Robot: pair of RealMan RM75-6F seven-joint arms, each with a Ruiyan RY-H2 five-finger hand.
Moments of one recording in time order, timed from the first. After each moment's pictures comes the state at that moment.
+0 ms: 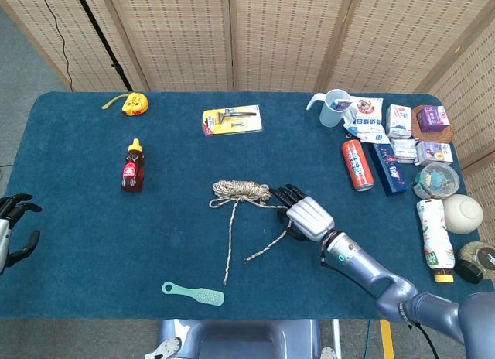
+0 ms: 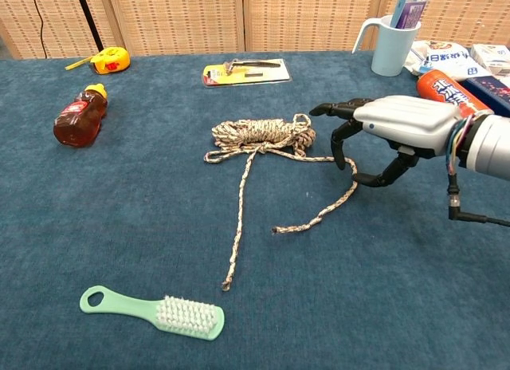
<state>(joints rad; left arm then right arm) -0.12 -0.93 -0.09 -1.86 1.44 1.47 0.12 0.74 -1.60 0.04 -1.12 -1.67 0.98 0.18</state>
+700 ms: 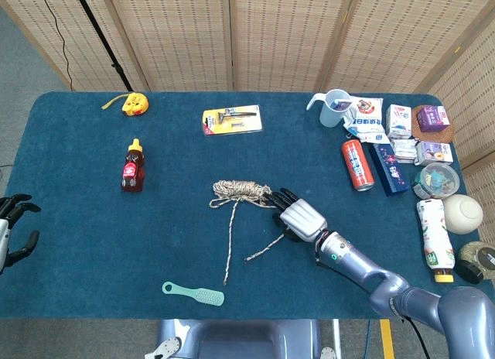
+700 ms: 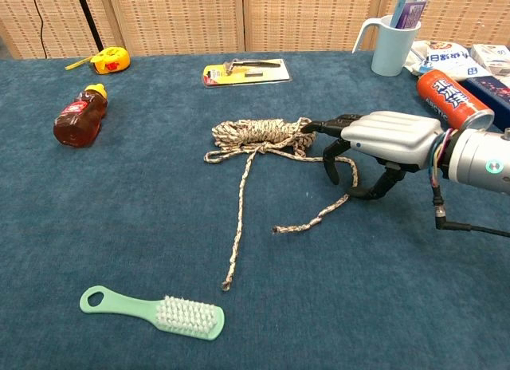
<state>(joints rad) -0.12 -0.94 -0.09 -1.86 1.43 1.47 0.11 0.78 -1.66 -0.01 -1.01 -1.67 0.96 0.19</state>
